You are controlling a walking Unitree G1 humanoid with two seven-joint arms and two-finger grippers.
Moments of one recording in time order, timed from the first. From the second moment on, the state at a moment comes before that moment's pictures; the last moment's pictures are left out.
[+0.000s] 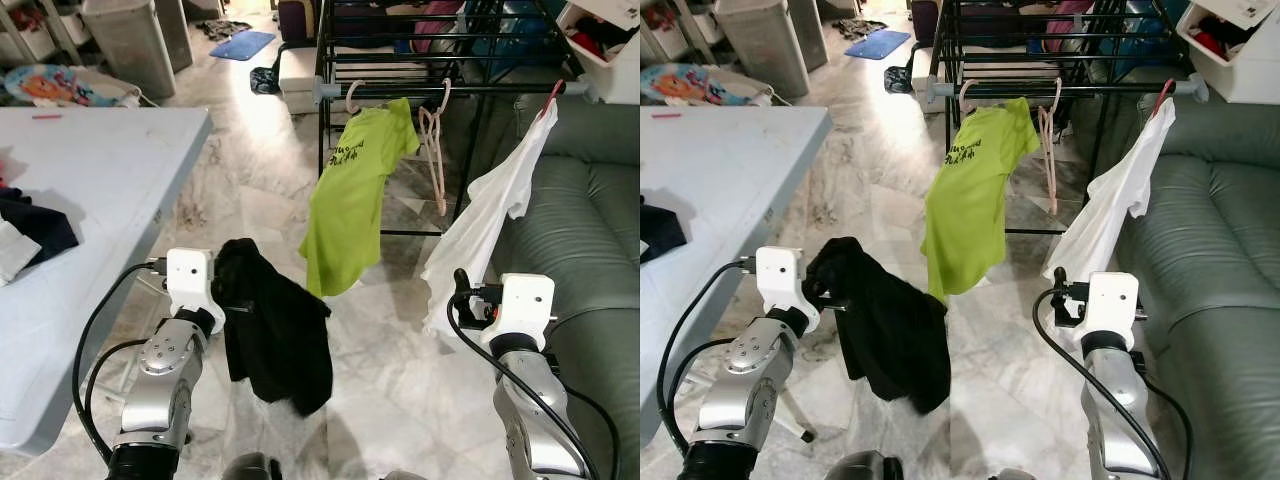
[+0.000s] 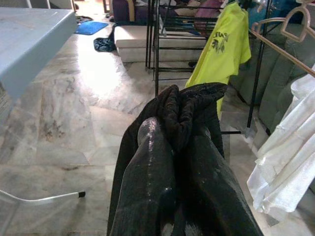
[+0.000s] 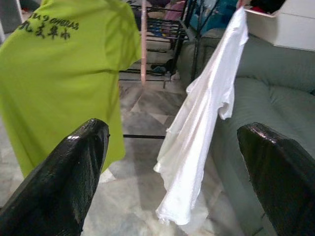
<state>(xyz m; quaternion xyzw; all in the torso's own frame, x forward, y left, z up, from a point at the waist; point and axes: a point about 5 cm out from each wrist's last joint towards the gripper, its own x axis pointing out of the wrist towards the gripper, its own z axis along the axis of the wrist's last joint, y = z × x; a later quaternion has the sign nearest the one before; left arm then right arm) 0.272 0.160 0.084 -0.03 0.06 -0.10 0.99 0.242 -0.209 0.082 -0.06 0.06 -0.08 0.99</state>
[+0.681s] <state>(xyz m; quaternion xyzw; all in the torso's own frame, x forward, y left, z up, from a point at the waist) 0.283 0.155 0.099 -0.02 0.02 -0.11 0.99 0.257 -0.218 0.091 -0.10 0.04 -0.10 0.99</state>
